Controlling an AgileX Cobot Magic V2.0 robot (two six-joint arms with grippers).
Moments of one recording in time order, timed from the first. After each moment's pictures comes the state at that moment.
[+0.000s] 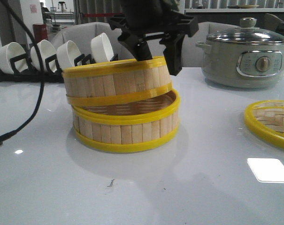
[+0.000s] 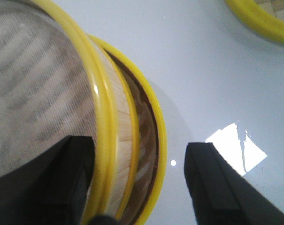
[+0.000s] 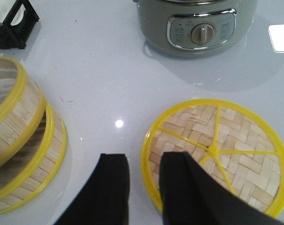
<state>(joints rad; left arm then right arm) -0.71 2.09 -1.96 -0.07 1.04 0.06 -0.05 1.07 -0.93 0.26 0.49 -0.09</state>
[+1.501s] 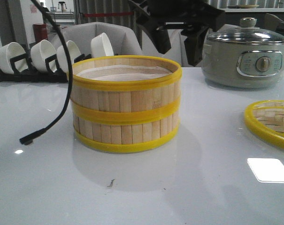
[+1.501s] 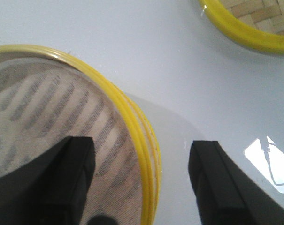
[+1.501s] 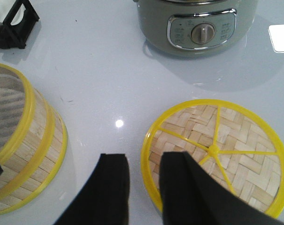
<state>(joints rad) -0.82 2.09 -2.05 0.13 1.06 -0.01 -0.05 1.07 -0.93 0.26 0.49 -0.09</state>
